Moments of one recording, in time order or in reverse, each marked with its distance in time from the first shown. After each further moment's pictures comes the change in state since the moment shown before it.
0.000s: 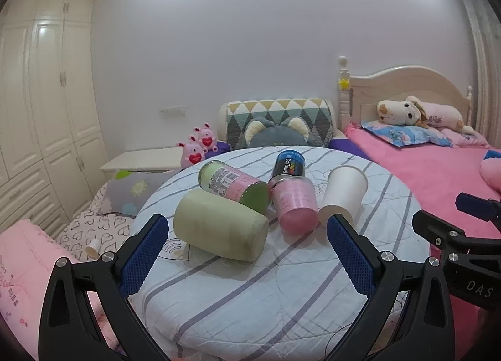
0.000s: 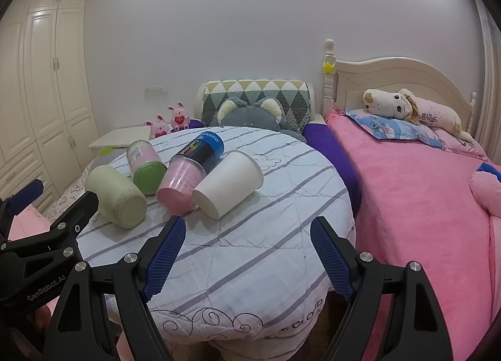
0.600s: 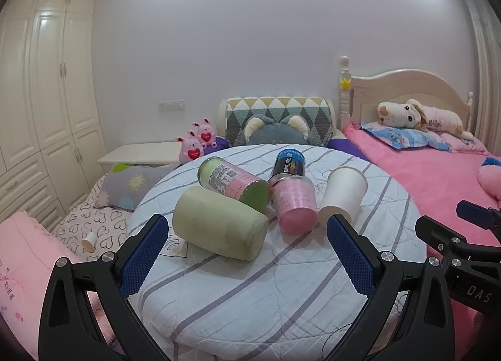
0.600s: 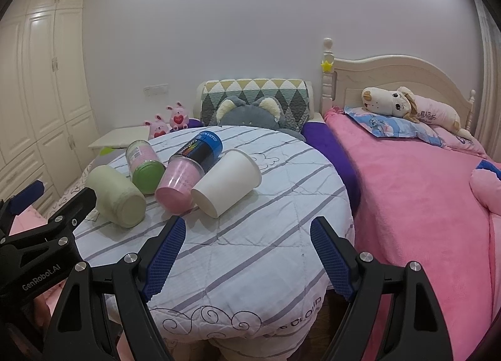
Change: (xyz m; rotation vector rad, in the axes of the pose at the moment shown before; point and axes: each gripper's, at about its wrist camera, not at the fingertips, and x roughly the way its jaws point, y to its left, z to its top) left arm 0.002 0.006 0.001 -0.027 0.020 -0.015; right arm -0.001 -0.002 -0.002 0.006 0.005 -0.004
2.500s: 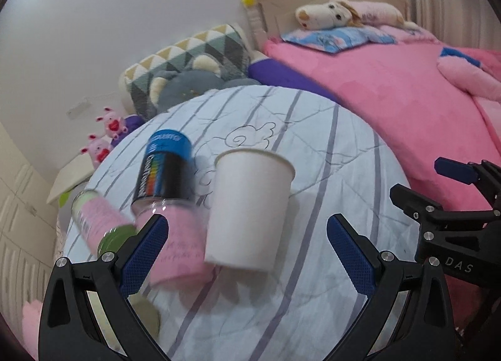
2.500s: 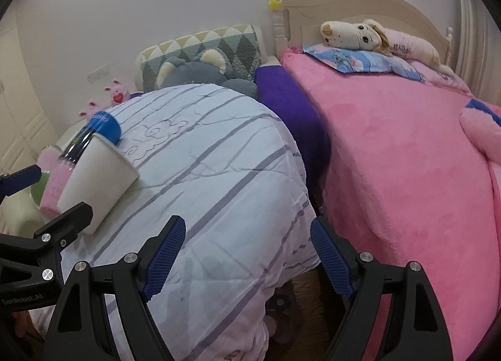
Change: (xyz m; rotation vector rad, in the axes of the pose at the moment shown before) left arm 0.133 -0.143 0.037 0.419 0.336 -0.243; right arm 0.101 -0.113 0.005 0.193 0.239 -0.100
